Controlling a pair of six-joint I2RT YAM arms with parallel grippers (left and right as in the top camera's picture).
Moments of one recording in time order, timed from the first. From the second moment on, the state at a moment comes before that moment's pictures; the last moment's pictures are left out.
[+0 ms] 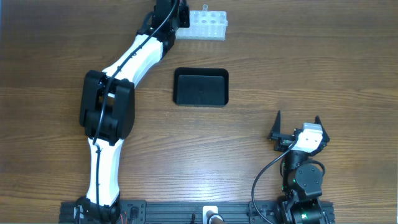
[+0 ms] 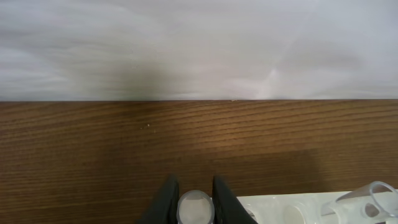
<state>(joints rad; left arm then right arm) -0.34 2.32 1.83 -0.04 -0.16 -0.21 0.17 0.01 0.01 -0.04 0.34 -0.02</state>
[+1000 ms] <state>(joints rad) -0.38 1.86 1.84 -0.20 -0.21 -0.11 0.17 0.01 0.01 -0.04 0.34 -0.02</state>
